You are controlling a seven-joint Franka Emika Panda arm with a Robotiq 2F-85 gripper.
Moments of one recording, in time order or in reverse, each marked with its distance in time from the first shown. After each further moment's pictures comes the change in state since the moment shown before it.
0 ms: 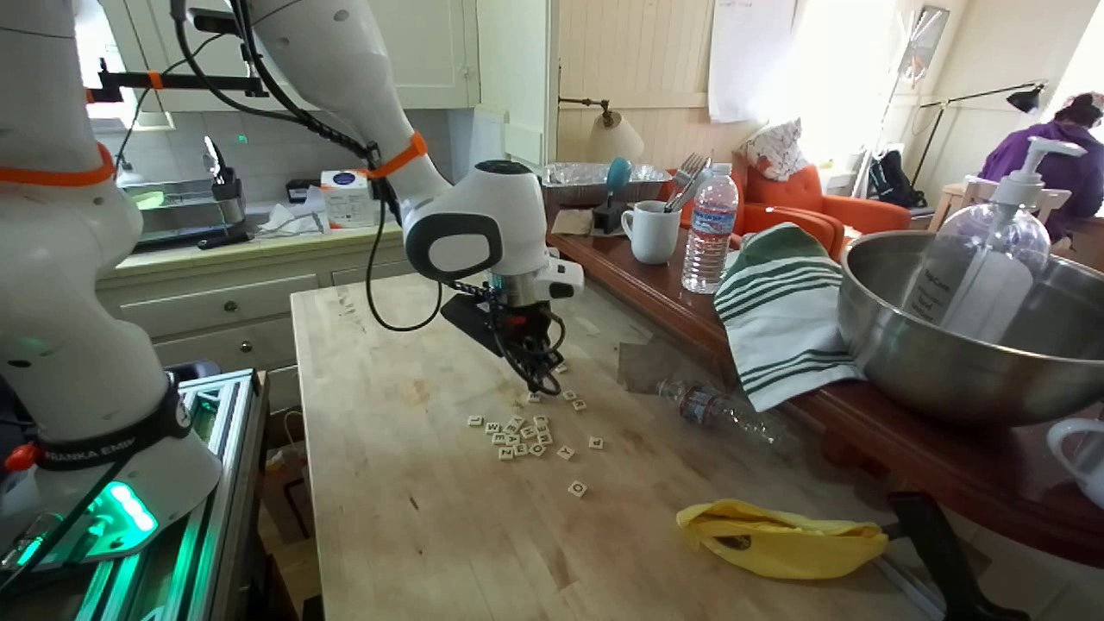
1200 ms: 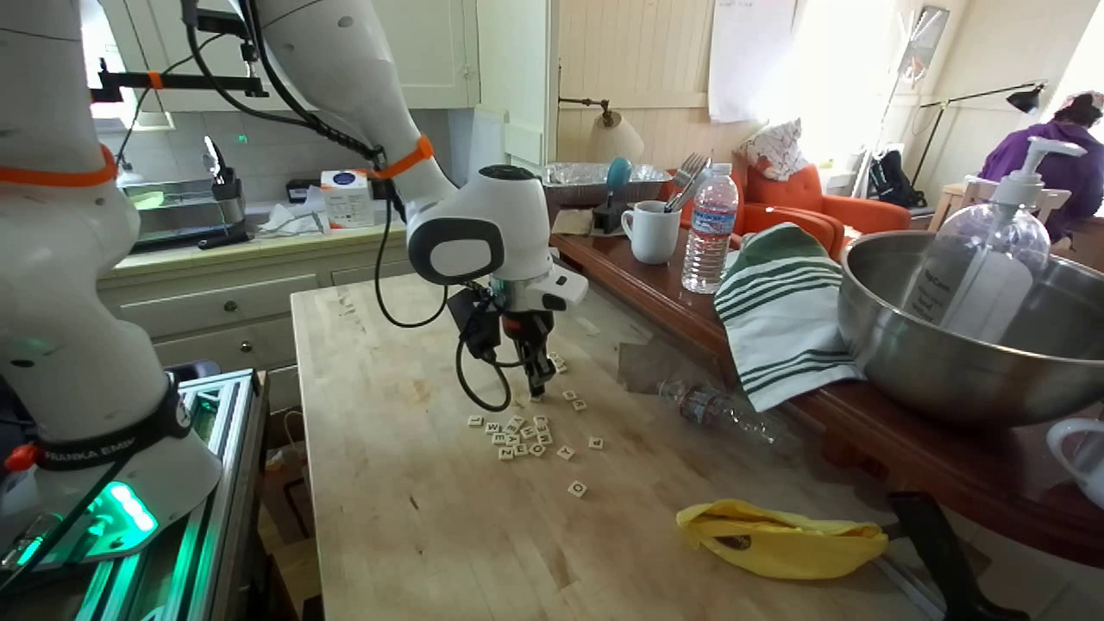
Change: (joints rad) arm 0.028 0.019 -0.031 0.012 0.041 0.001 0.261
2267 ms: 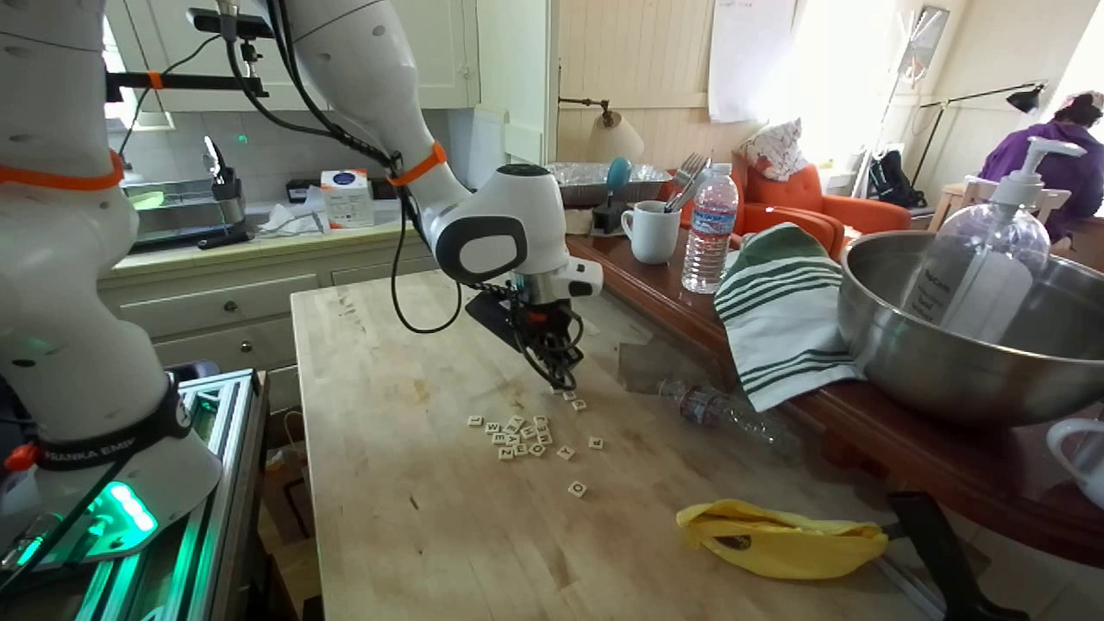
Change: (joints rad) arm 0.013 0.069 0.002 0.097 -0.101 0.009 -0.132
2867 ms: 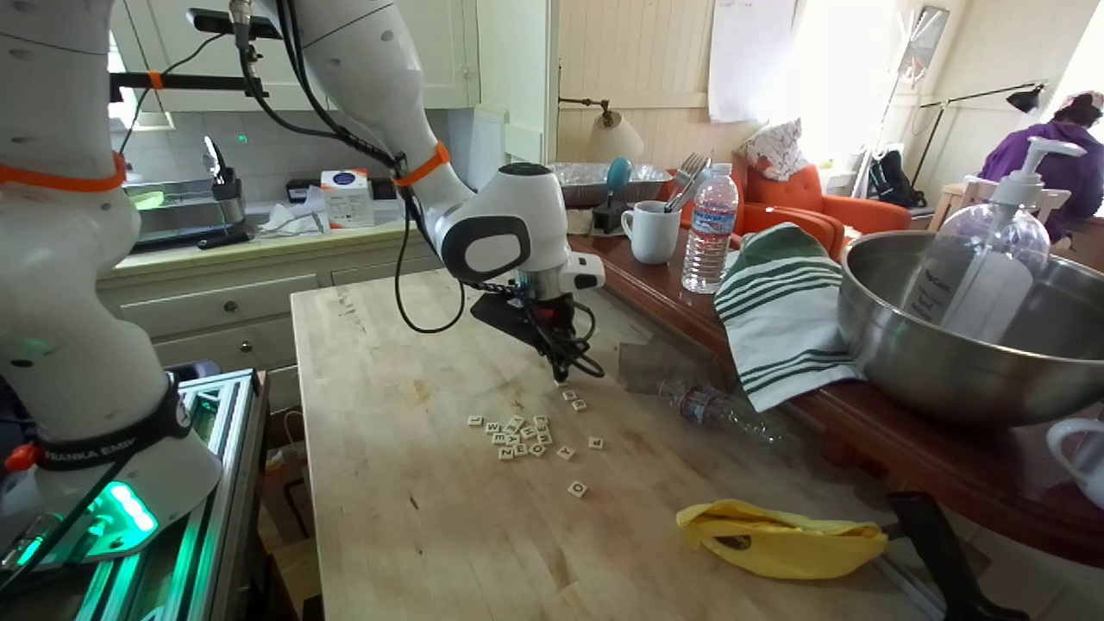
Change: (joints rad) arm -0.021 0.021 0.043 0.024 0.000 0.020 -0.137
